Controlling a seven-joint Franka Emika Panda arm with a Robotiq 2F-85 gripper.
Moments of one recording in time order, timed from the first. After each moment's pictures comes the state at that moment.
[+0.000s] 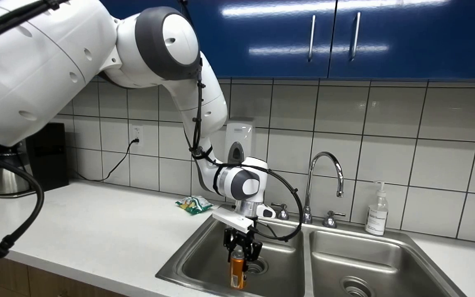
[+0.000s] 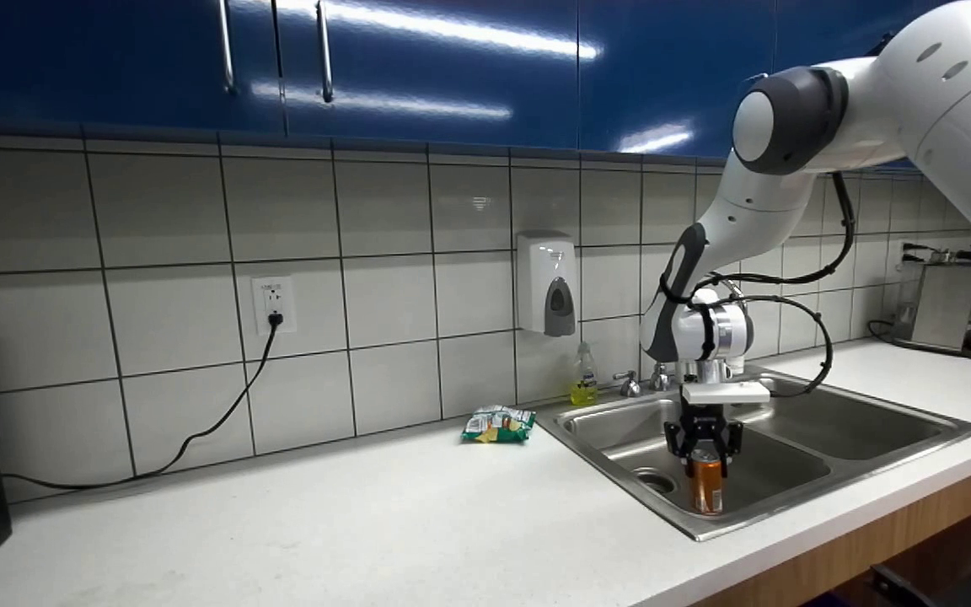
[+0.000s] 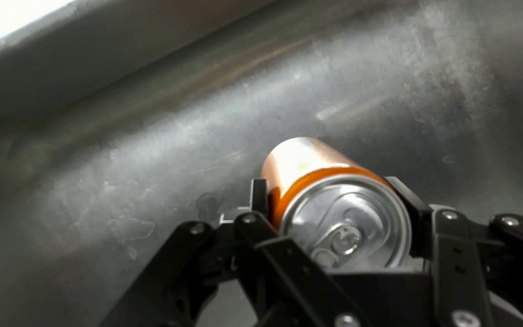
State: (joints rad) arm -0.24 0.73 -0.13 -1.89 0.13 2.41 -0.09
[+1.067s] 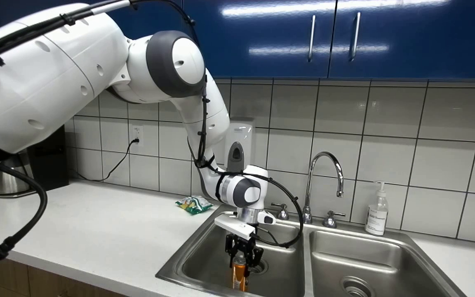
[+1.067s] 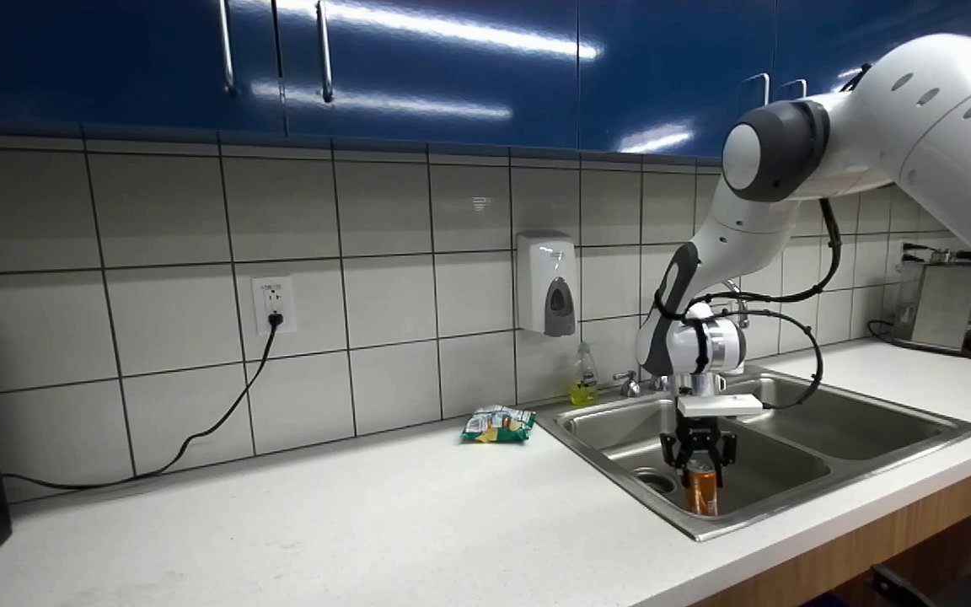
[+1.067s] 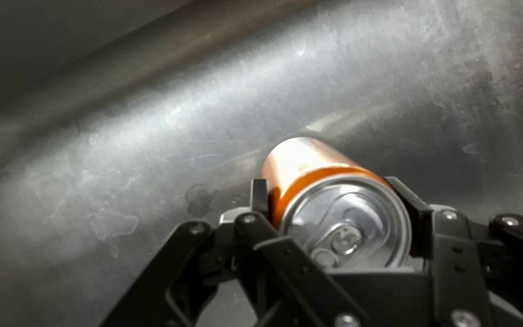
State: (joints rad) arm -0.24 0.82 -0.13 -1.80 0.13 2.41 -0.09
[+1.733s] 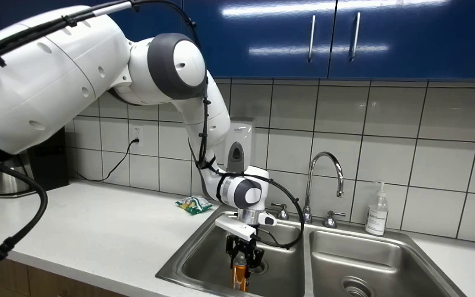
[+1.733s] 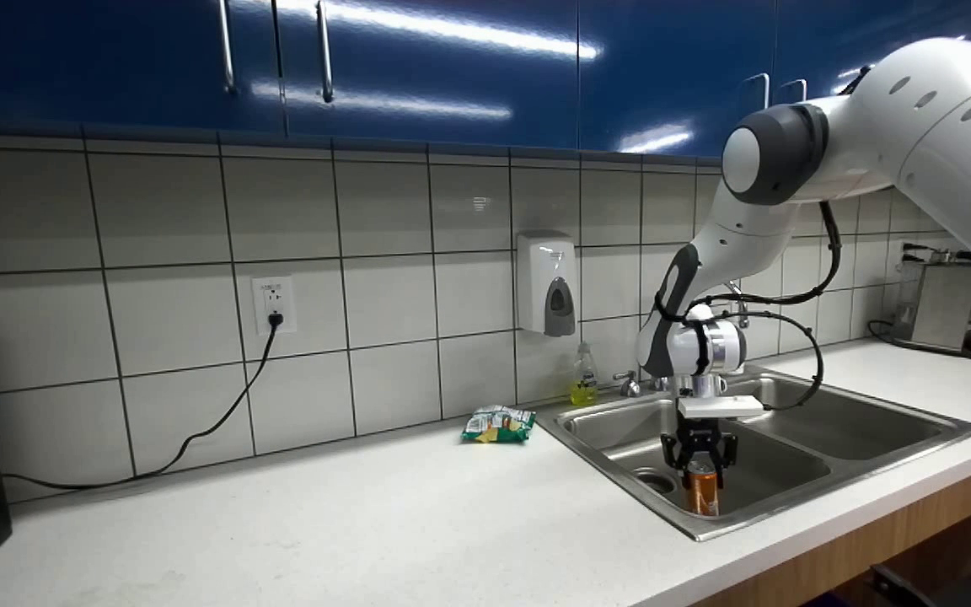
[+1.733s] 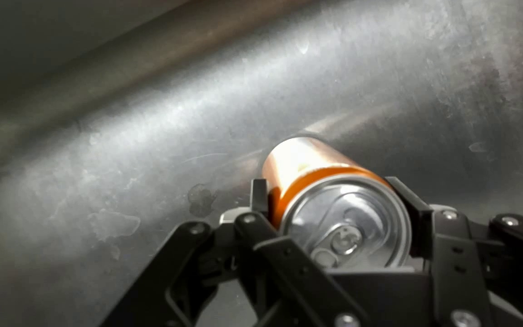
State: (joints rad) arm -0.24 0.83 -0.13 -1.79 0.13 2.41 -0.09
